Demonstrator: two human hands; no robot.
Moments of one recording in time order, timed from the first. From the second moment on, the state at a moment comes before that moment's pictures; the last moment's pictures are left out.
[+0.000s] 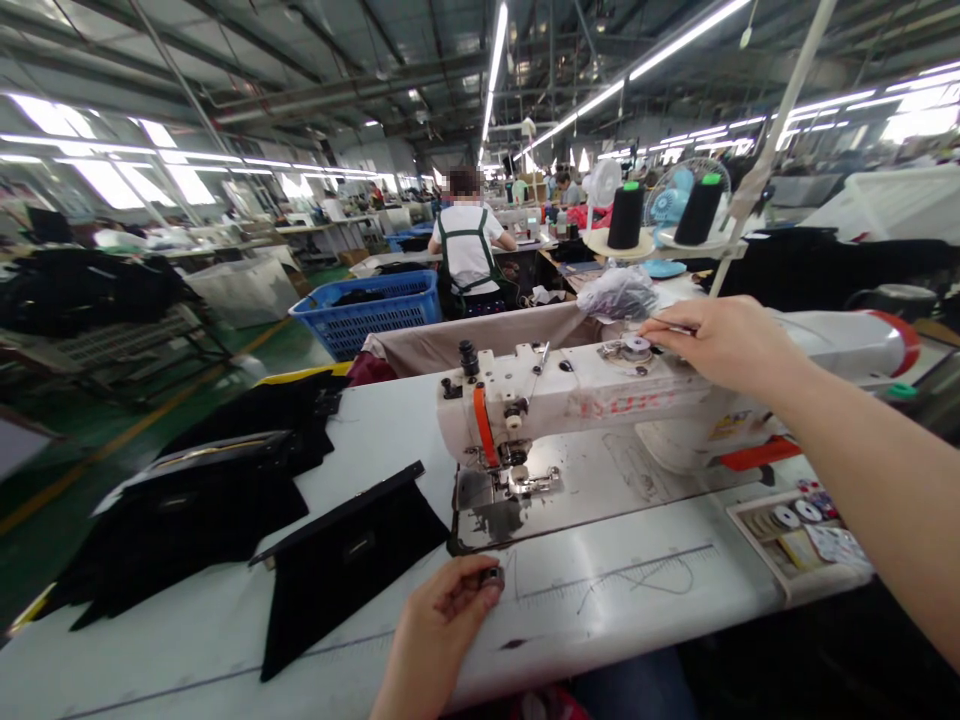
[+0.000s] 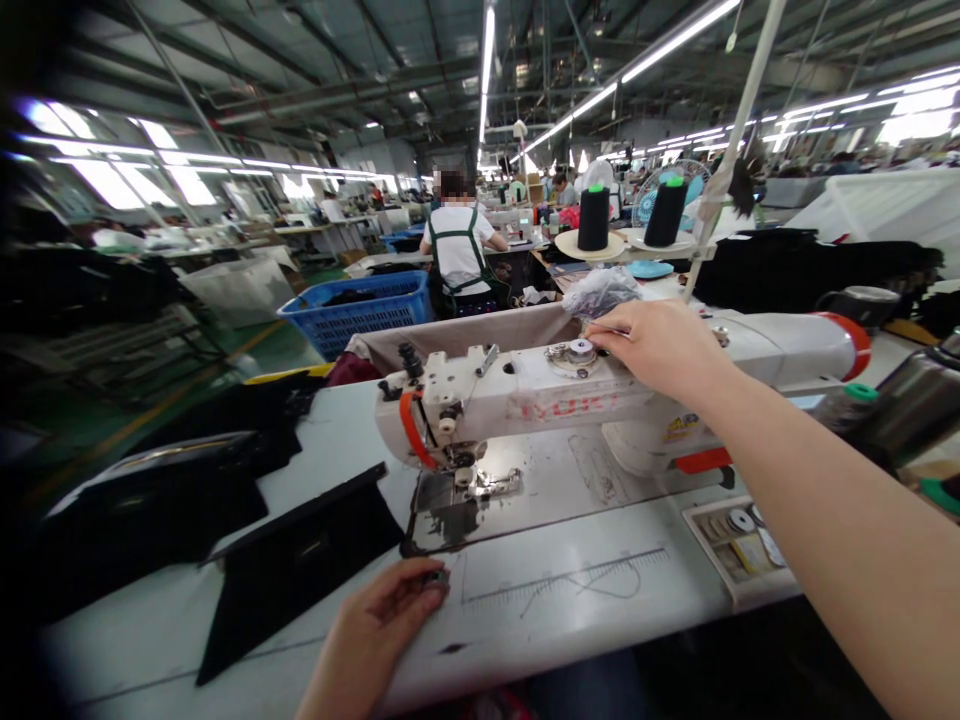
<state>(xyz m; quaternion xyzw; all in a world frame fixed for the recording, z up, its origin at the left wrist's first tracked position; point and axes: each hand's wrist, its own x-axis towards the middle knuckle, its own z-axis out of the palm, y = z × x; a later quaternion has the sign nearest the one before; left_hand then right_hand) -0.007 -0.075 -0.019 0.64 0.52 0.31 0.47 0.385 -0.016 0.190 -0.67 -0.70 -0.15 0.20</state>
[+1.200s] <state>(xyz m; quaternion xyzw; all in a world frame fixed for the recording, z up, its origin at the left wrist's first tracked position) 0.014 -0.109 0.041 0.44 0.41 0.42 0.68 0.209 -0.151 0.044 -0.53 -0.56 0.52 0.36</state>
